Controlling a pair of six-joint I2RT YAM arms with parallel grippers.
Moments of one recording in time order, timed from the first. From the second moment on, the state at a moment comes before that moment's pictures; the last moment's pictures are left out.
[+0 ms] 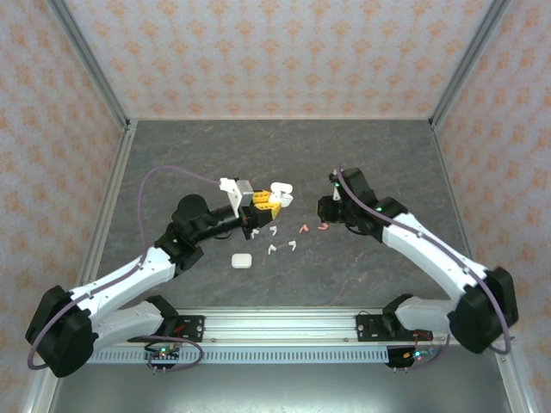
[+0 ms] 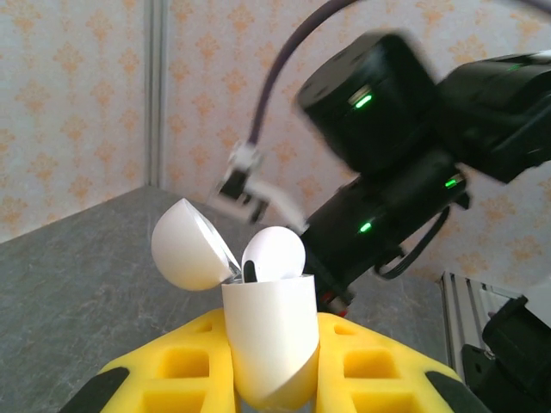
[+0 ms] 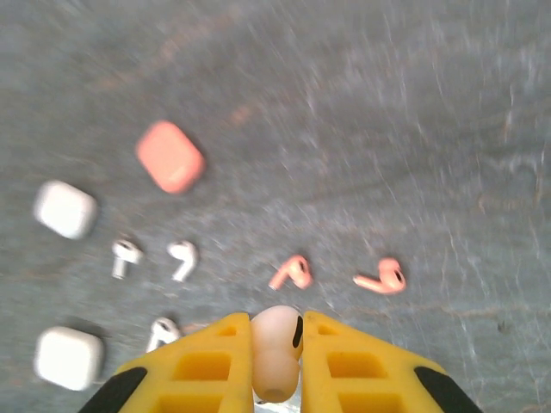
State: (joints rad) left arm -0.62 1.06 0.59 0.52 0.47 -0.18; right arm 0.56 1.17 0.94 -0.56 -0.03 0.49
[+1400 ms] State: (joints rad) left arm -0.67 1.23 0.67 0.81 0.29 -0.29; right arm 0.65 1.03 1.00 -0.07 -0.15 0.54
